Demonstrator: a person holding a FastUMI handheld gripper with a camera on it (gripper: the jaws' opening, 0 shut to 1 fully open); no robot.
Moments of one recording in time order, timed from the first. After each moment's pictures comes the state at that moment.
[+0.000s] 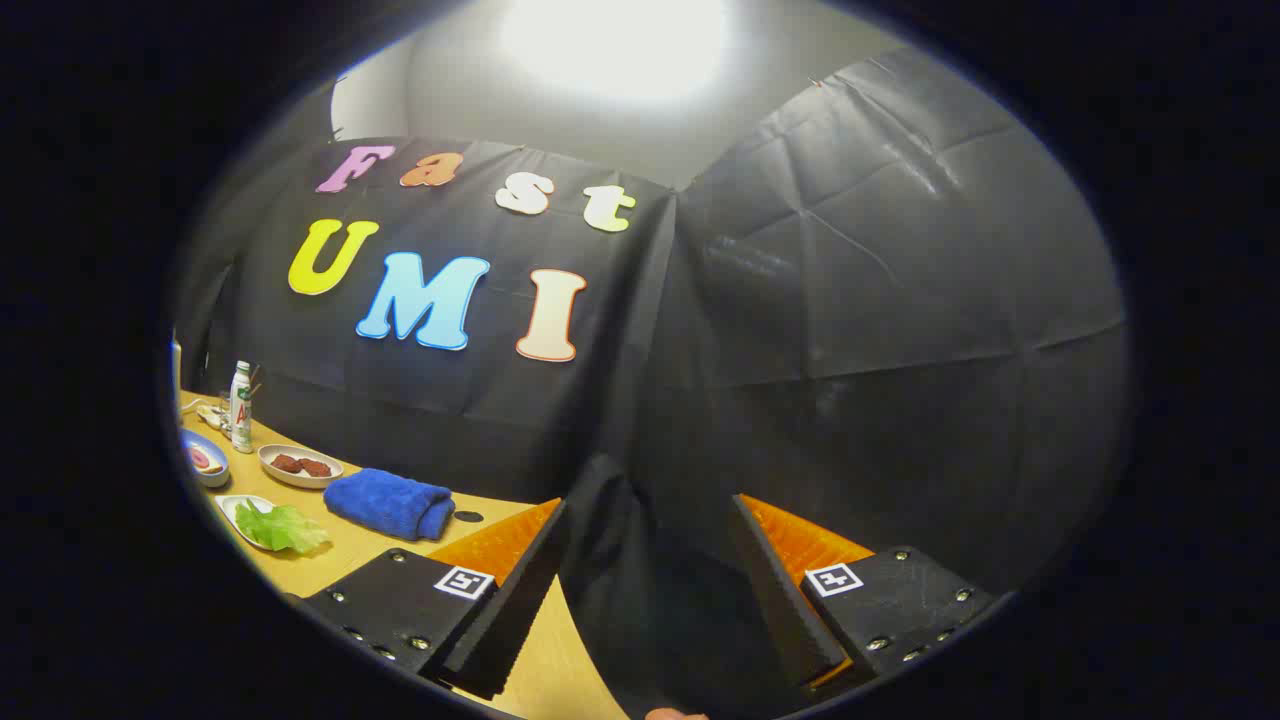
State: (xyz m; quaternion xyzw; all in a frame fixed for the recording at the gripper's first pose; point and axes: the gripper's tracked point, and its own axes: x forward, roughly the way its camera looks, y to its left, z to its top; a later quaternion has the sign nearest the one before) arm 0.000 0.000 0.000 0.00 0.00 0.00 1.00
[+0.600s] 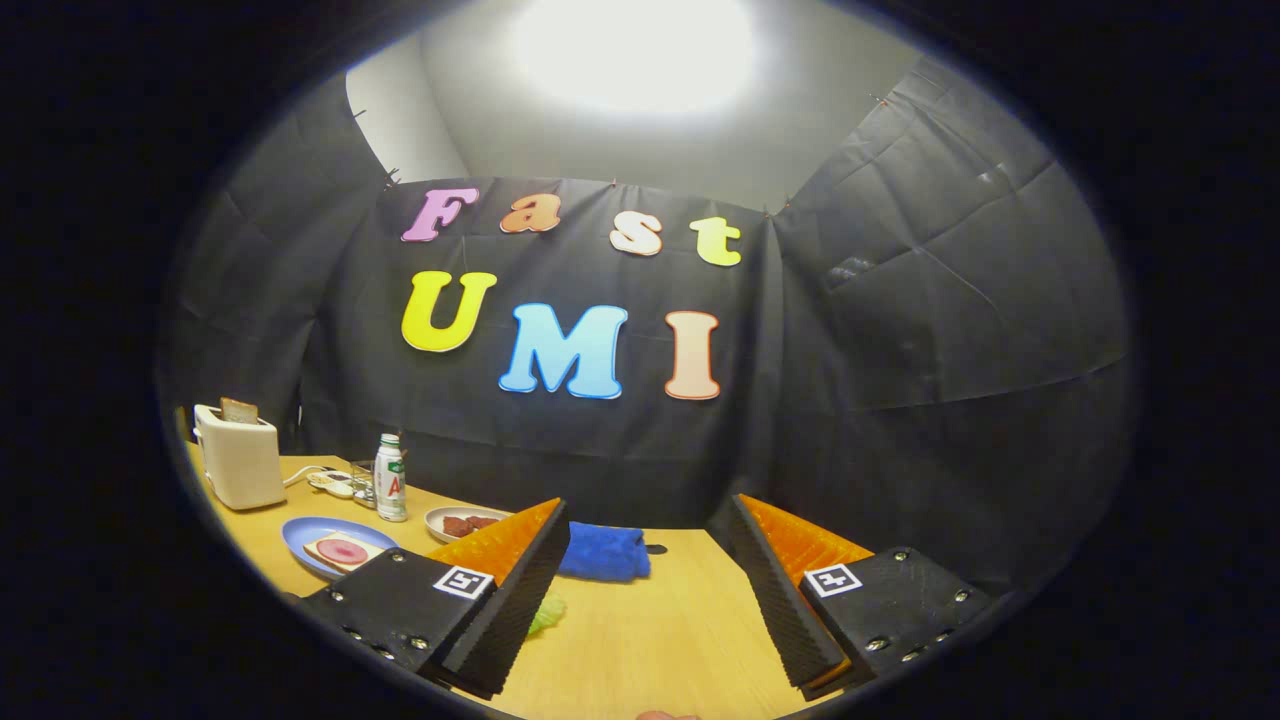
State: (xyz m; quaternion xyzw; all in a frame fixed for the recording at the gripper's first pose) arm -0.072 0.213 0.094 0.07 -0.02 0.15 0.99
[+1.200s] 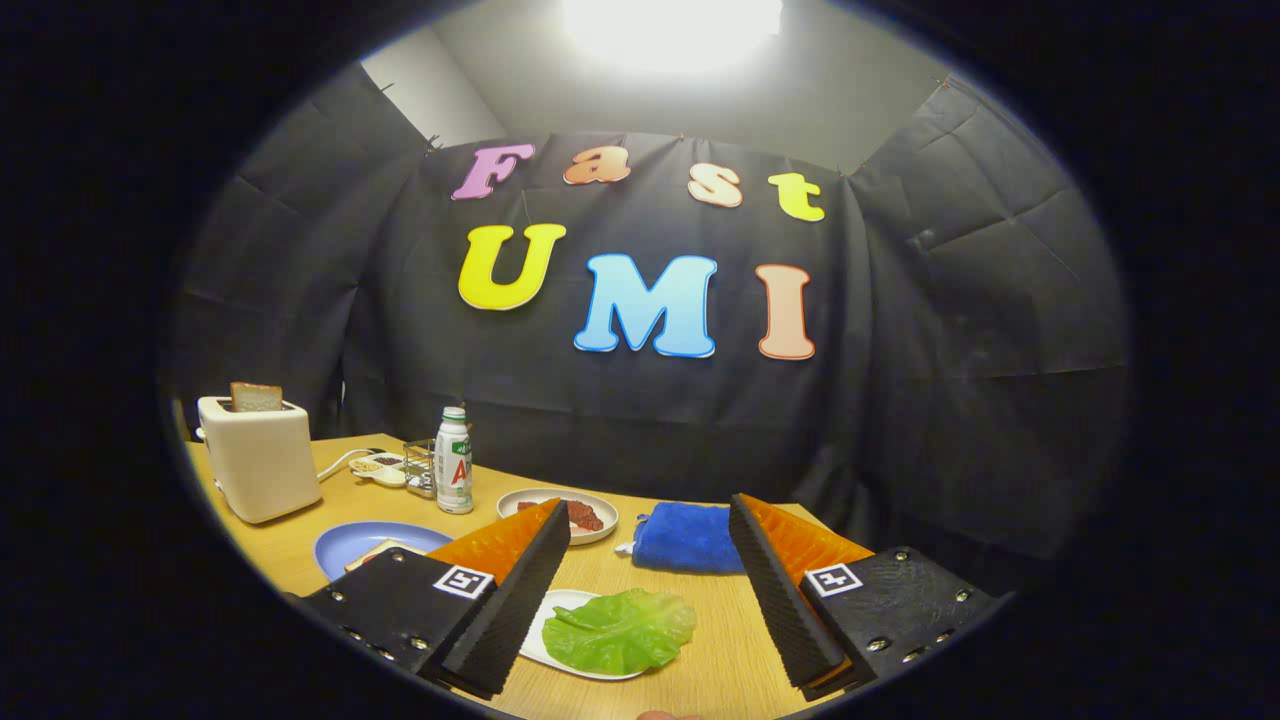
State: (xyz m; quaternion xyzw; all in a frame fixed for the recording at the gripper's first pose) arm -0.031 0.349 0.049 0.04 0.07 0.21 0.98
